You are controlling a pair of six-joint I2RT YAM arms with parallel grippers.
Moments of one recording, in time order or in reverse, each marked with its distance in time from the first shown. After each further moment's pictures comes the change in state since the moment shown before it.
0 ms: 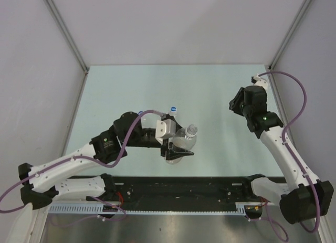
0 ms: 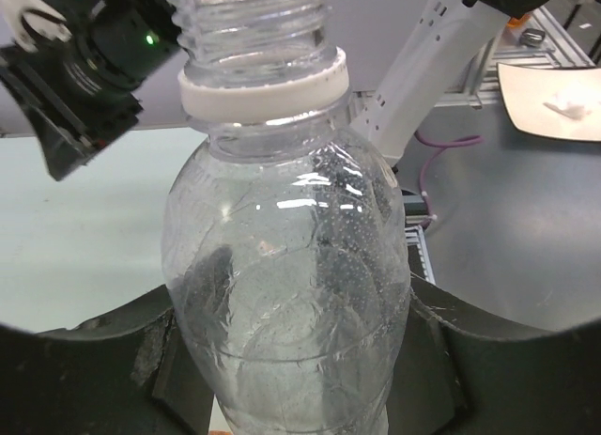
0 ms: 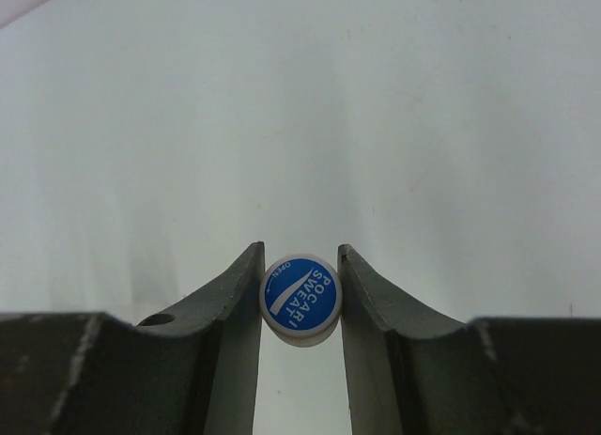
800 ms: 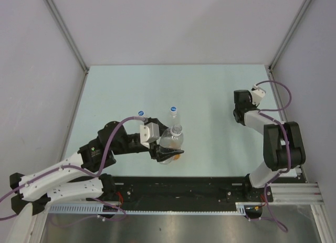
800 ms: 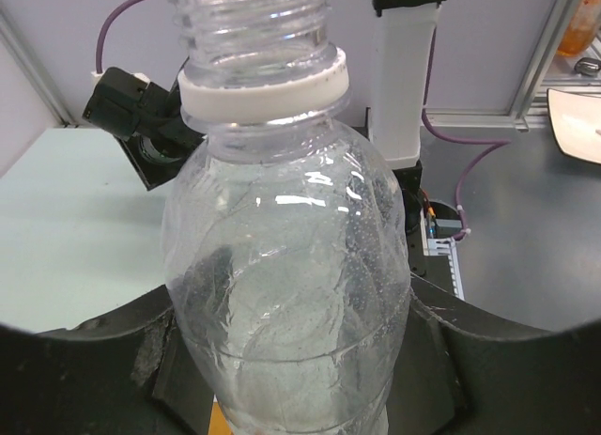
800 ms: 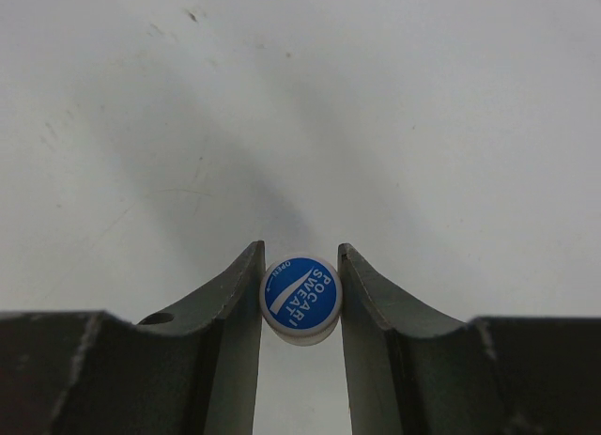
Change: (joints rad) left arm 0.000 -0.200 -0.147 0.042 -0.151 -0.016; right arm -0.117 0.526 -0.158 0.458 0.410 0.101
